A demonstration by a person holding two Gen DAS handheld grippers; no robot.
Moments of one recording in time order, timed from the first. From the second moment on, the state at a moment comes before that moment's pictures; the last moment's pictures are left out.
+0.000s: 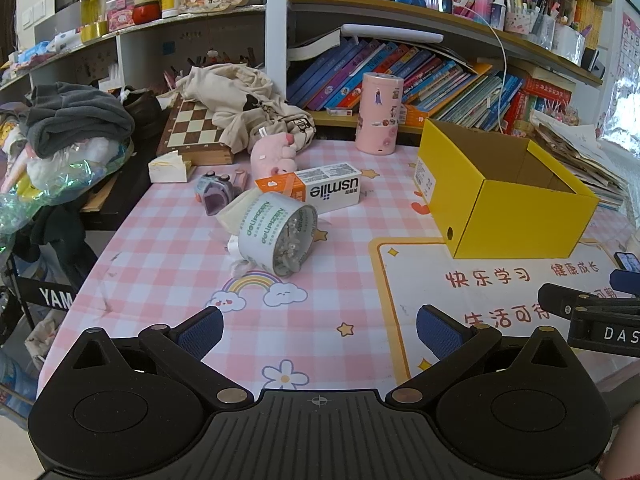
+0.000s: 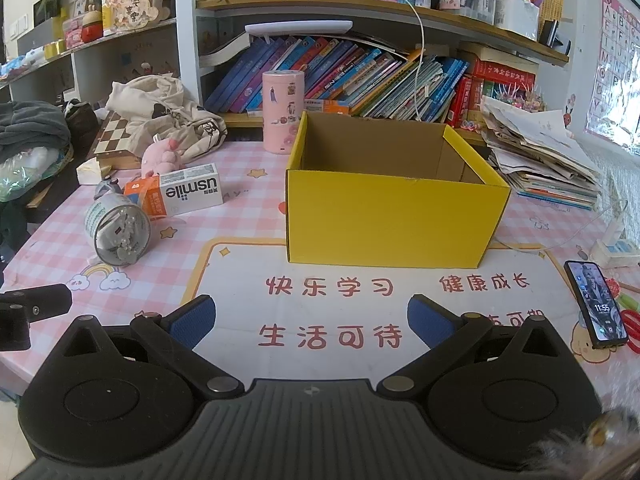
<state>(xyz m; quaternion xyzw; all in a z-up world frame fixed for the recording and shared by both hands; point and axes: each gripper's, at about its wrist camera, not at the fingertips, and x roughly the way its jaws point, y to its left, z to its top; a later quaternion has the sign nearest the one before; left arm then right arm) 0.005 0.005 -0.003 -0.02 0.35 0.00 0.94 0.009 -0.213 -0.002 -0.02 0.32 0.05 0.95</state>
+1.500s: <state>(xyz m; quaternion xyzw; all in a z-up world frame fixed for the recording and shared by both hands) 0.001 0.004 -0.003 -0.02 0.35 0.00 0.94 0.008 -0.212 -0.002 -0.02 0.32 0.05 0.94</state>
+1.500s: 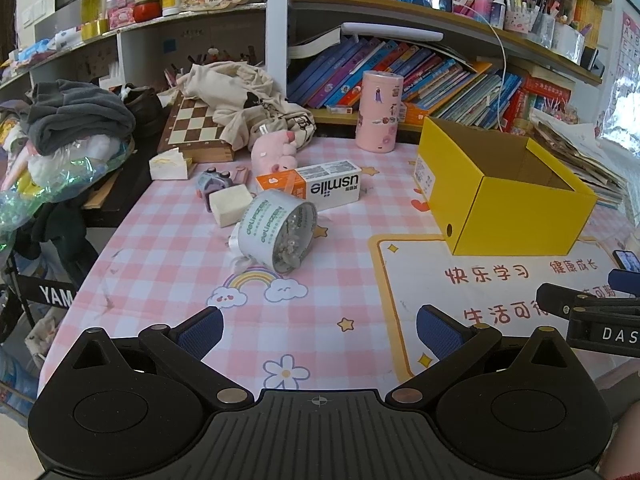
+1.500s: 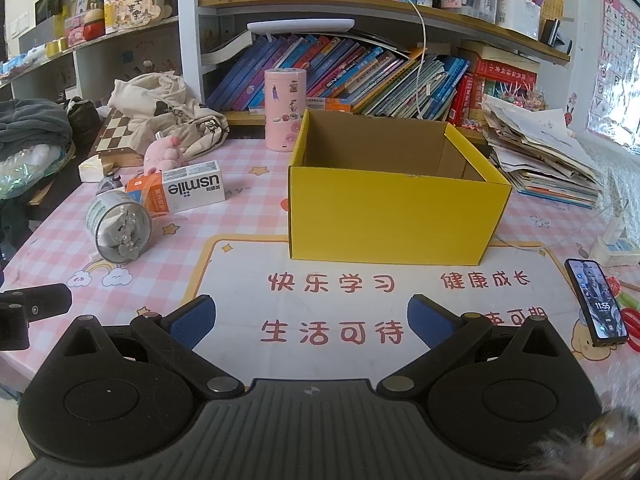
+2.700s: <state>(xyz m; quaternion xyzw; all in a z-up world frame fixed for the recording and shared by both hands) -0.017 0.029 0.001 -0.04 0.34 0.01 0.94 -0.002 -0.173 0.005 -0.04 0.32 0.11 0.94</state>
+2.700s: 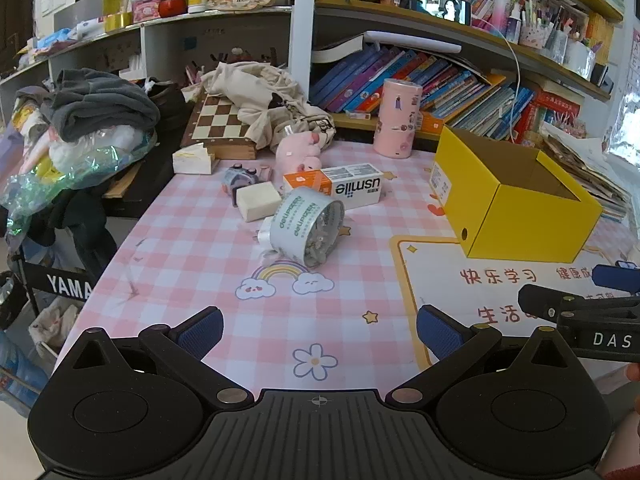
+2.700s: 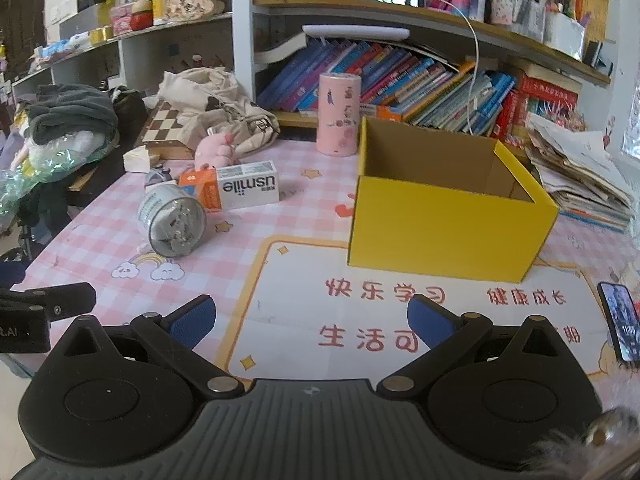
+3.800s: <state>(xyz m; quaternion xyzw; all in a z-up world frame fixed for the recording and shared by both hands) 0.035 0.044 -0.011 -0.09 0.35 0.09 0.93 0.089 -0.127 -0.011 -0.13 0.33 0.24 0.90</state>
